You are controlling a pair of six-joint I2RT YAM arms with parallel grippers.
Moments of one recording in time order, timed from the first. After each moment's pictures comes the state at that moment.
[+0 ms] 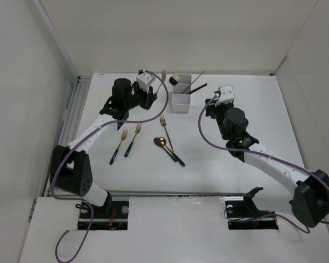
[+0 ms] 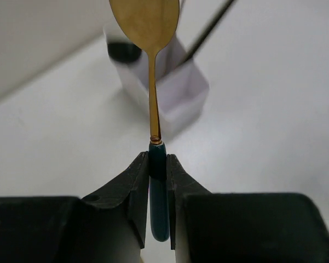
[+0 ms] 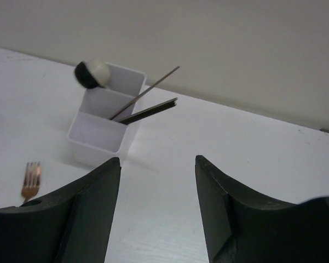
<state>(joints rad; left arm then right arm) -0.34 1.45 1.09 -0.01 0.39 0.15 0.62 1.15 0.73 0.45 0.45 -0.17</state>
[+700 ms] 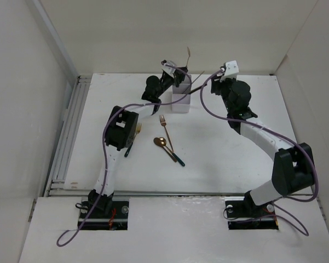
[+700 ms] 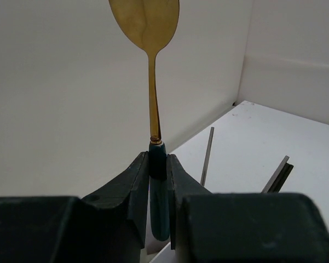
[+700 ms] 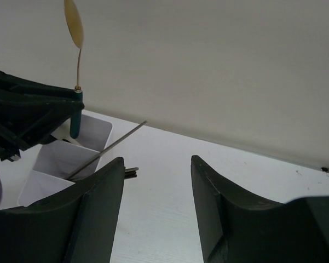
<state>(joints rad) -0.43 2.40 1.77 0.99 0.41 -0.13 0.32 1.50 1.04 0.53 0.13 -0.17</state>
